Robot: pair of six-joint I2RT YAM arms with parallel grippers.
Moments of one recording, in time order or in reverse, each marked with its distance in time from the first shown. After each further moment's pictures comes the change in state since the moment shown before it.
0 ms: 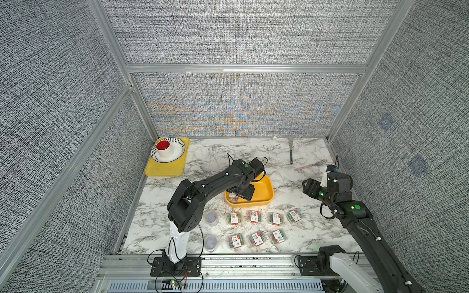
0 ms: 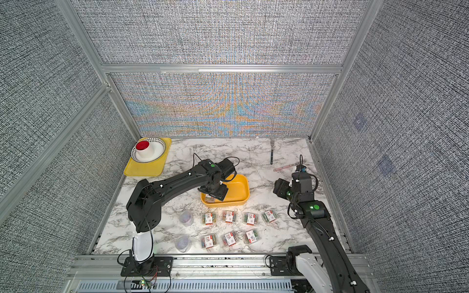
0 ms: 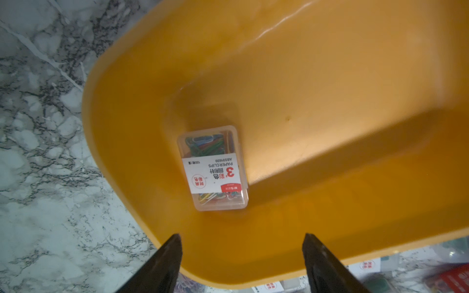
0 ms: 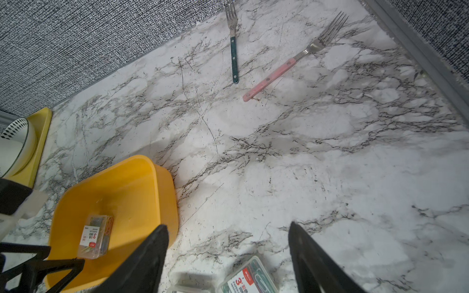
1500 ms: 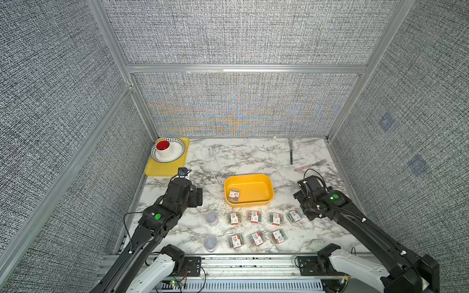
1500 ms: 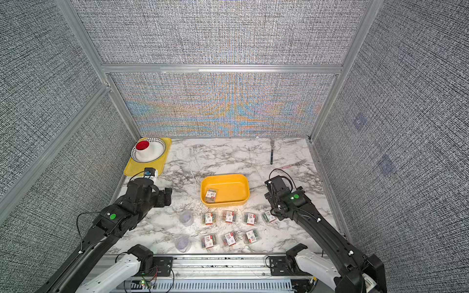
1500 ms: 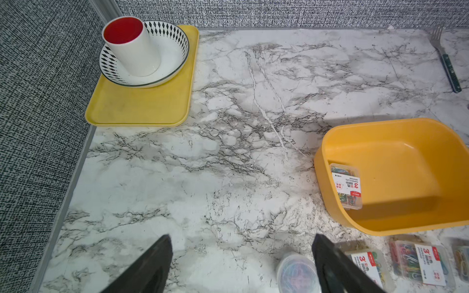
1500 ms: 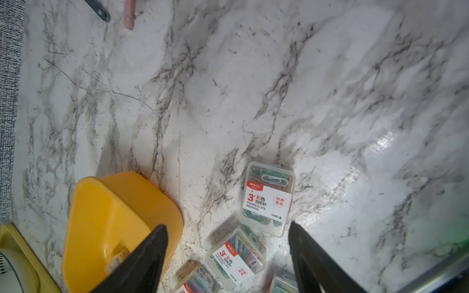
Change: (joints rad) left arm 0.369 -1.197 -0.808 0.353 -0.138 0.109; right arm 0.335 0.214 0.105 -0.356 0.263 0.962
